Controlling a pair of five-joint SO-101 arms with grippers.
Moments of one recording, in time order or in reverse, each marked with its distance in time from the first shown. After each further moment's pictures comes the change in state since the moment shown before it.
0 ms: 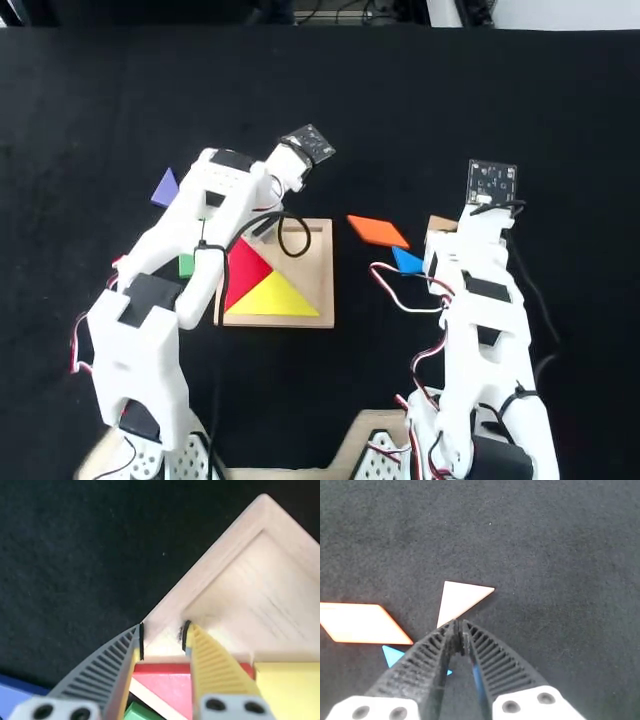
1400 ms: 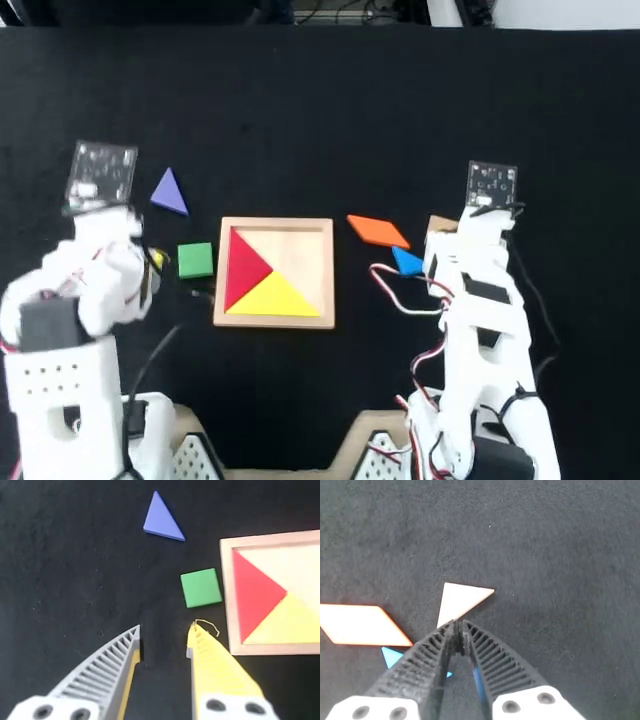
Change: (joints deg) left arm -24.9 -80.5 38.2 19.3 20.3; right arm 0.0 0.0 0.9 -1.6 0.0
